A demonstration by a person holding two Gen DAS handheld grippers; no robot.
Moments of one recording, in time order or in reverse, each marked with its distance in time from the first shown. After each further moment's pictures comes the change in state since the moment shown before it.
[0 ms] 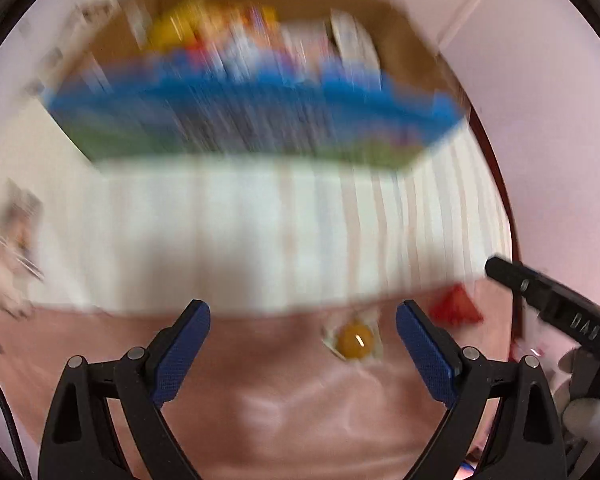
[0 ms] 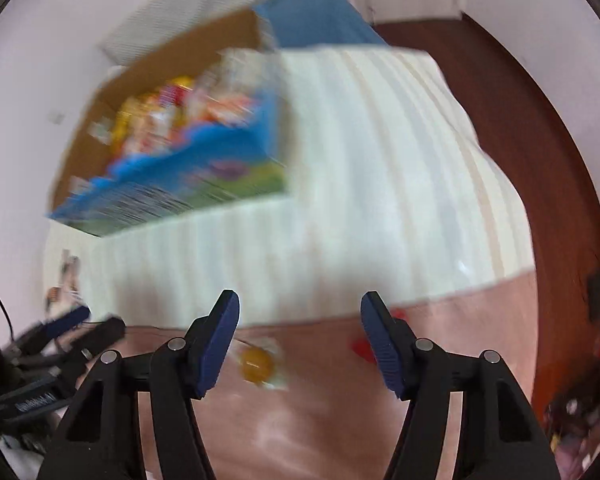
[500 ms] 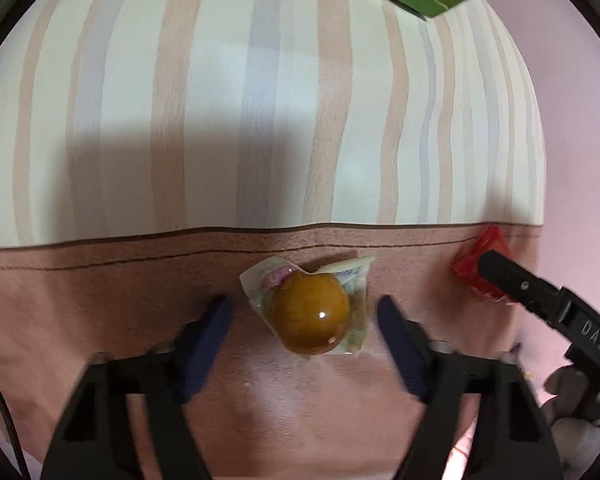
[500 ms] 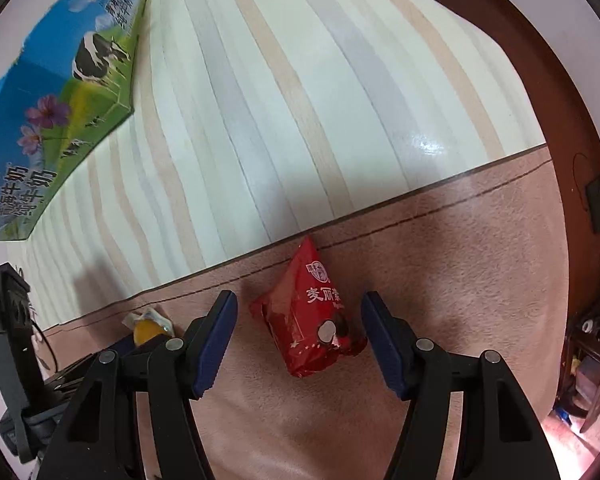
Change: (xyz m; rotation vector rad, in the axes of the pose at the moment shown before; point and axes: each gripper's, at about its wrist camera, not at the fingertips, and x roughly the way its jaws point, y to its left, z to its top) left arm 0.121 -0.027 -0.021 -0.061 0.255 -0.060; right arm 0.090 -0.083 -0.038 0.194 0.206 -0.024
